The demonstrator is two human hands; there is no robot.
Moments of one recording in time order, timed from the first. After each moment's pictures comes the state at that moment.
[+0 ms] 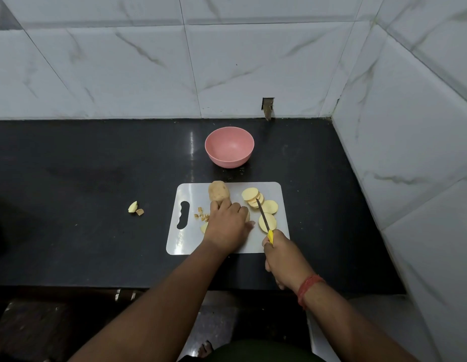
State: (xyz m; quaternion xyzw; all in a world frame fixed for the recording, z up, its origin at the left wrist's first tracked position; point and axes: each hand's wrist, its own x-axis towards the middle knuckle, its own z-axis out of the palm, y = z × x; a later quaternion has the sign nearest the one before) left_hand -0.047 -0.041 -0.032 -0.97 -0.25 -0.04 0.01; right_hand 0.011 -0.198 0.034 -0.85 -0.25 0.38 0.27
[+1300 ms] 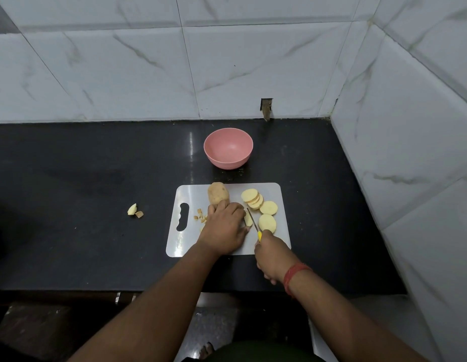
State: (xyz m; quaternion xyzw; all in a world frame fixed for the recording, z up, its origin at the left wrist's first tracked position) left_hand -0.058 -0.029 -0.040 -0.97 -0.21 -0.06 -0.09; right_hand 0.012 -0.171 0.021 -0.86 -0.29 0.37 0.18
